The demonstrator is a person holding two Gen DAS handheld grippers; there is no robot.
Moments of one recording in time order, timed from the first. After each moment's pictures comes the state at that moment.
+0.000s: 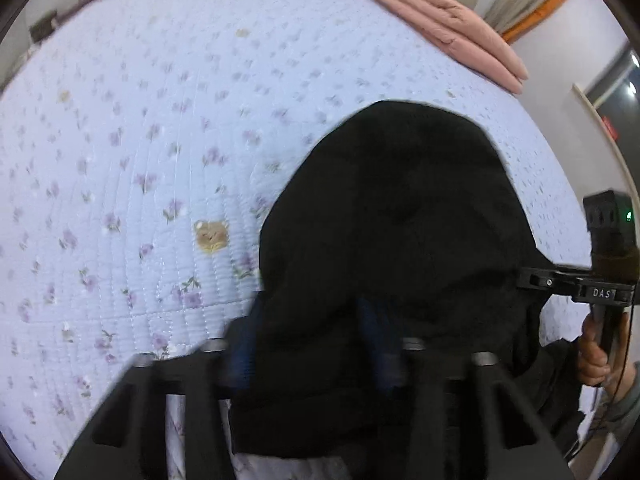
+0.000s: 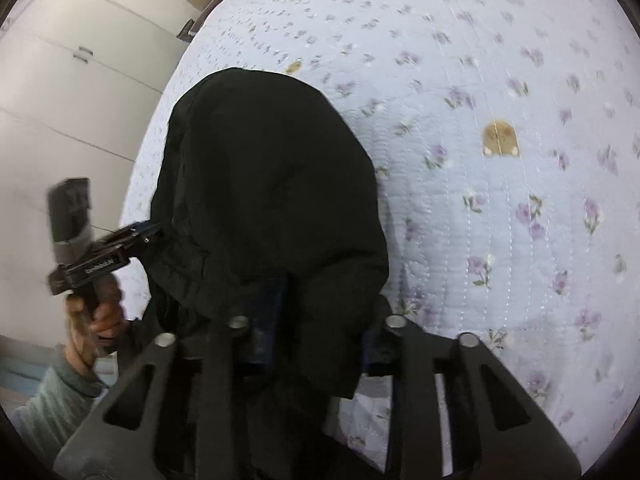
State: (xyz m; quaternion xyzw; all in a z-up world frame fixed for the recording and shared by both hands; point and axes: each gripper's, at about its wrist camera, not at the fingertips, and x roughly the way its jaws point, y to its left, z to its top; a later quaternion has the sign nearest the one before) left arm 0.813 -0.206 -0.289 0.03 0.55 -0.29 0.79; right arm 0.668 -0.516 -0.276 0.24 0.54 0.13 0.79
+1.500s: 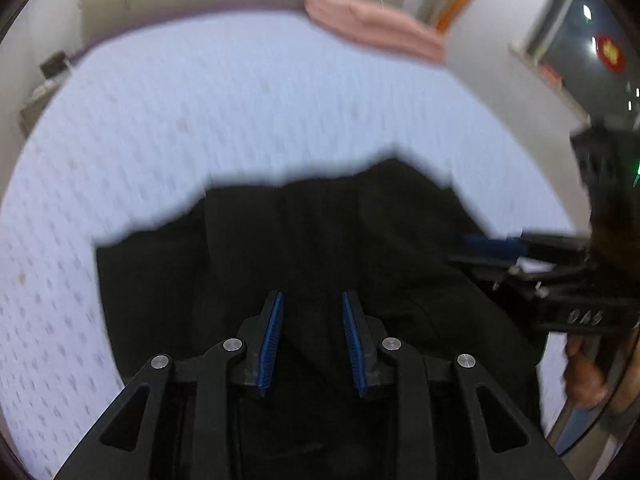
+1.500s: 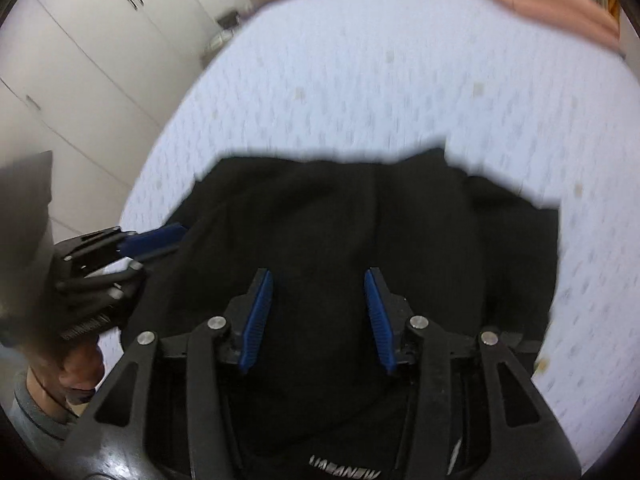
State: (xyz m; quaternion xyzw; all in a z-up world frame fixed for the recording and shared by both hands) left arm 0.484 -0.155 -0.185 0.08 0.53 -0.32 0.78; right arm 0.377 -0.346 -0.149 0.13 0.52 0.09 0.84
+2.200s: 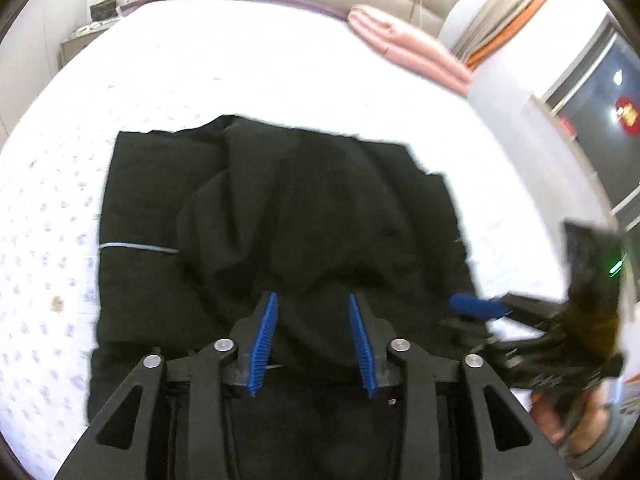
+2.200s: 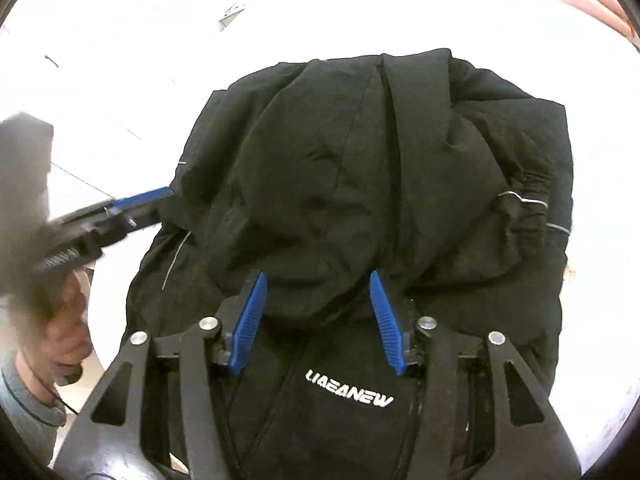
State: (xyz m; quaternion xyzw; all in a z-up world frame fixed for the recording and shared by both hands) left arm 0.395 -0.098 -0.169 -0.06 0.52 -0.28 0.80; right arm 0.283 -0.339 -0.178 0.12 0.54 0.12 0.83
